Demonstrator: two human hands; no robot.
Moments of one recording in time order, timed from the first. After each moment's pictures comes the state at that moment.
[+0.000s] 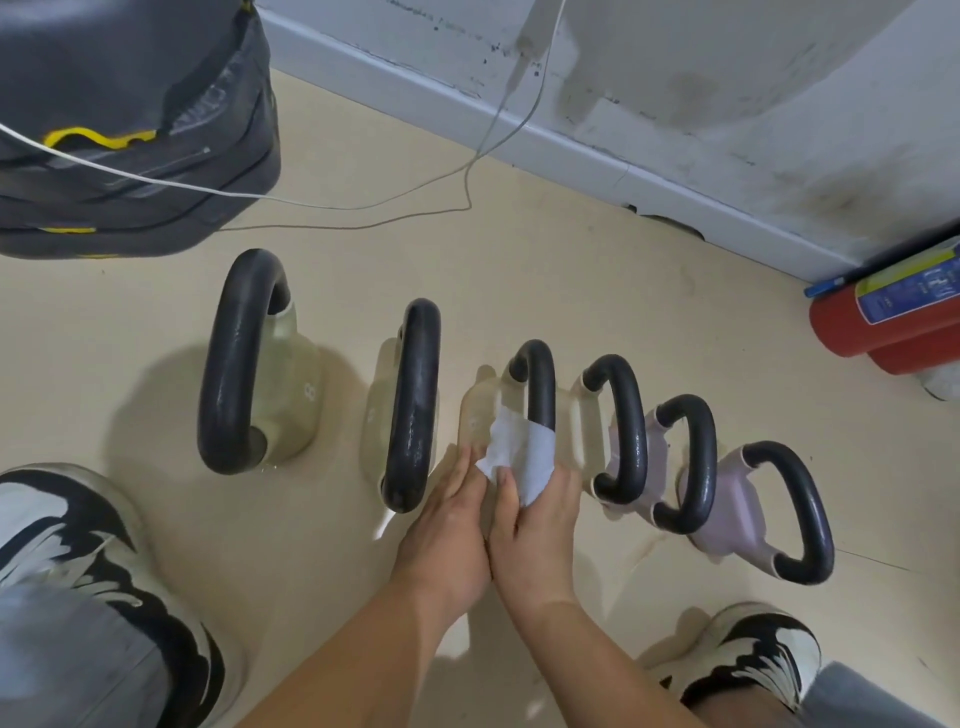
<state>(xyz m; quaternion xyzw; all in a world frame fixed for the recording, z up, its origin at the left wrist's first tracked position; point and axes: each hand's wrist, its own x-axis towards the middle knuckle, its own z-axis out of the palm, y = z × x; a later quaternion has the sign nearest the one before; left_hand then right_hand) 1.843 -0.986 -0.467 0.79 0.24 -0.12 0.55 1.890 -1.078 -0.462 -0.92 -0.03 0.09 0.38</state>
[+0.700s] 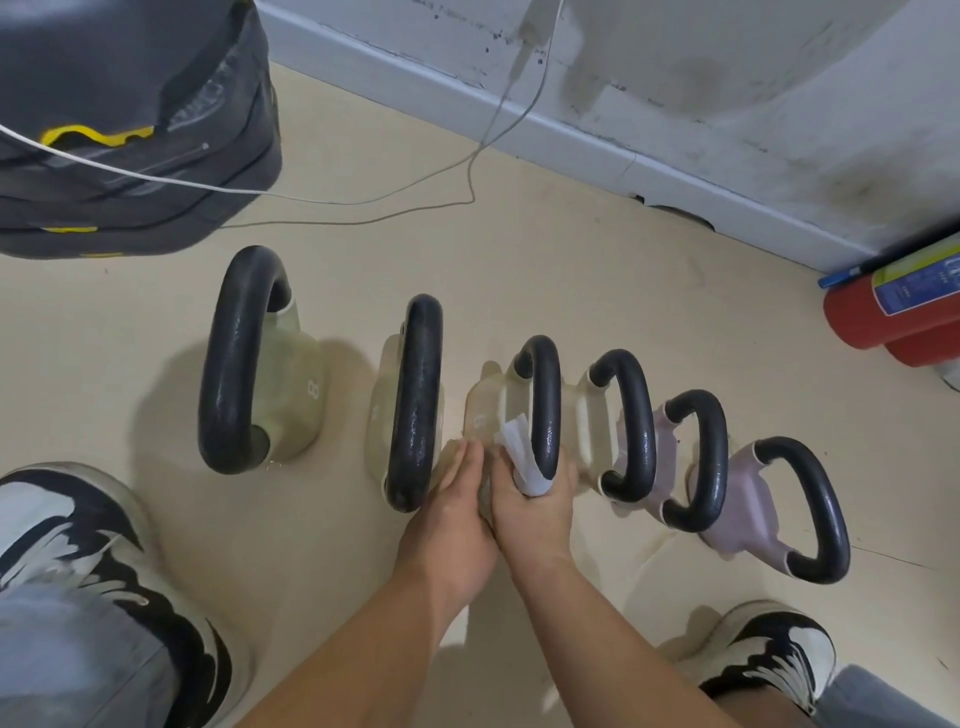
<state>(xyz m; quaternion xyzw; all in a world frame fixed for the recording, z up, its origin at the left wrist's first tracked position) 1.847 -0.985 -0.484 0.80 0.26 -0.10 0.53 1.907 -1.063 -0.470 -0.83 0.12 0.16 0.52</state>
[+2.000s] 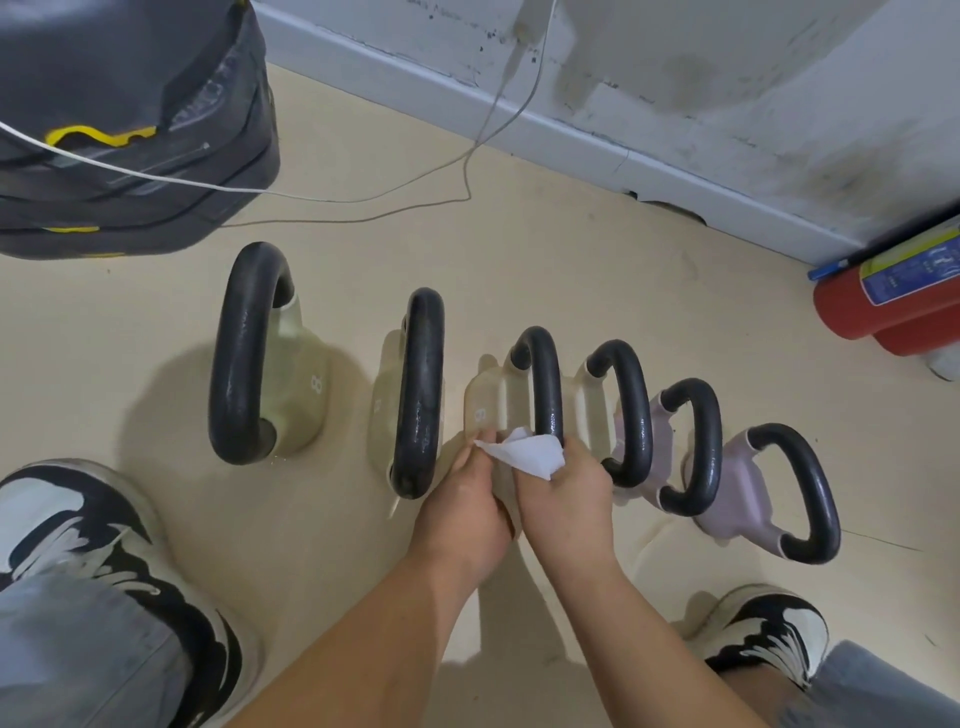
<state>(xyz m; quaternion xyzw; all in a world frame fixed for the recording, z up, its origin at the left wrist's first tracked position) 1.861 -0.988 -0.473 0.74 0.26 -0.10 0.61 1.908 -1.073 -0.413 -0.88 0.08 0.18 0.44</state>
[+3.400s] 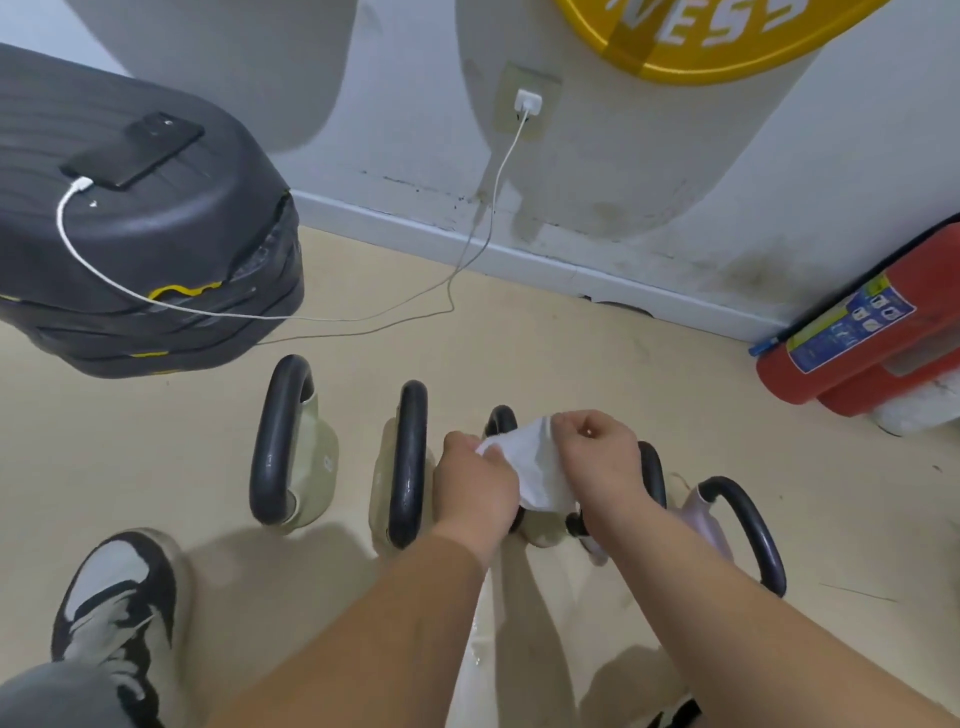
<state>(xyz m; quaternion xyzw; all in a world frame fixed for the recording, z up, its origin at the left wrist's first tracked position) 1.910 -0.983 -0.357 0.64 0.44 -0.02 0.63 1.968 -1.076 -0.306 -0.85 0.13 0.15 0.48</state>
